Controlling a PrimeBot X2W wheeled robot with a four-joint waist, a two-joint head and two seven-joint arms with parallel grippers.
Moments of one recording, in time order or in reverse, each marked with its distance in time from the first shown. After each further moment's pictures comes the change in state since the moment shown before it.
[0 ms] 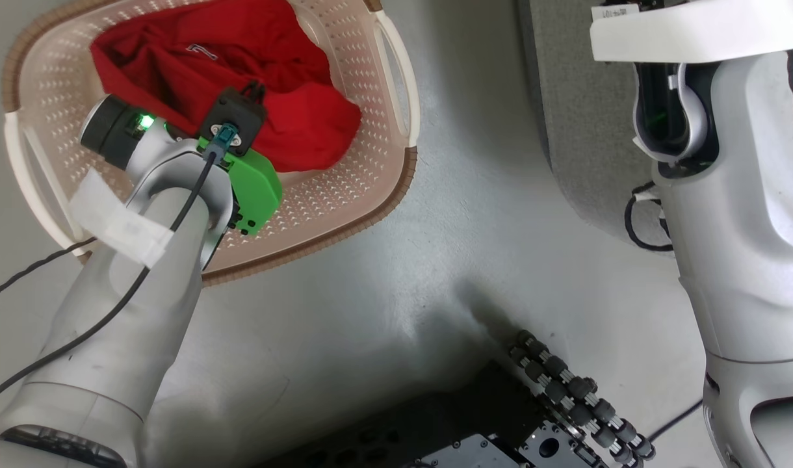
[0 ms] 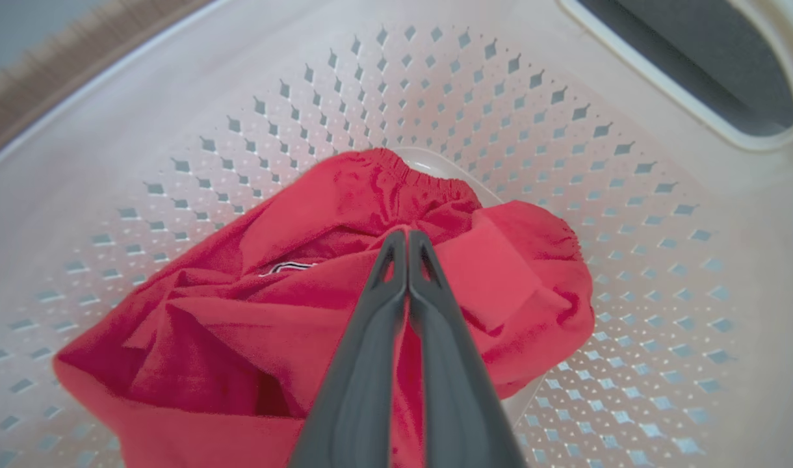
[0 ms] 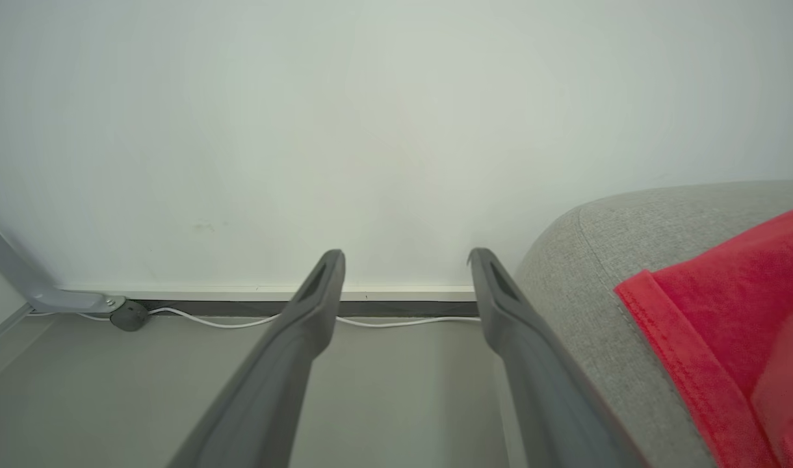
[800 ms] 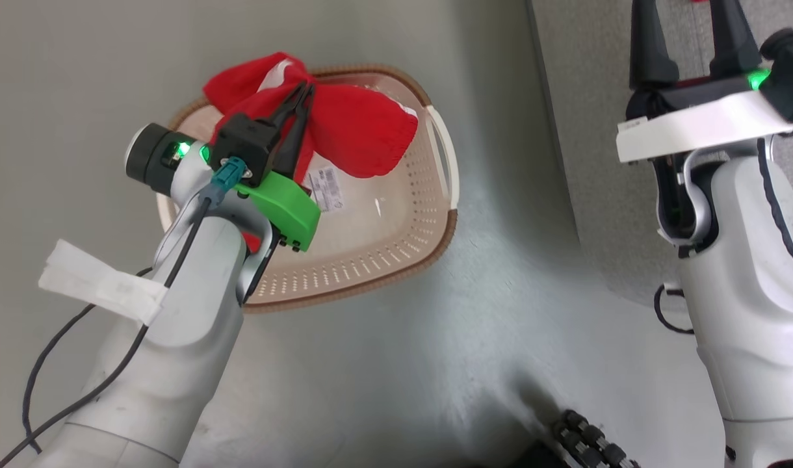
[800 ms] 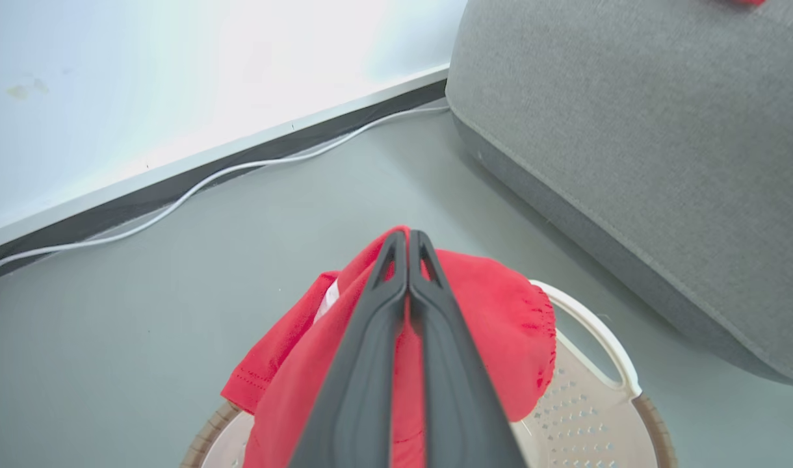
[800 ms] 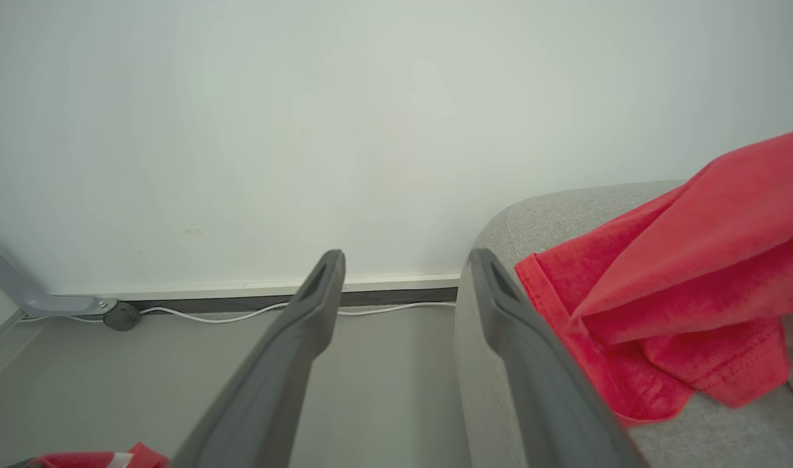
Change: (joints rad) left arm 0.148 -0.050 0.072 -0.230 -0.130 0.009 -0.101; right arm 0.232 -0.041 -0.107 0.123 -0.069 0.027 0.000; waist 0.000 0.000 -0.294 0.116
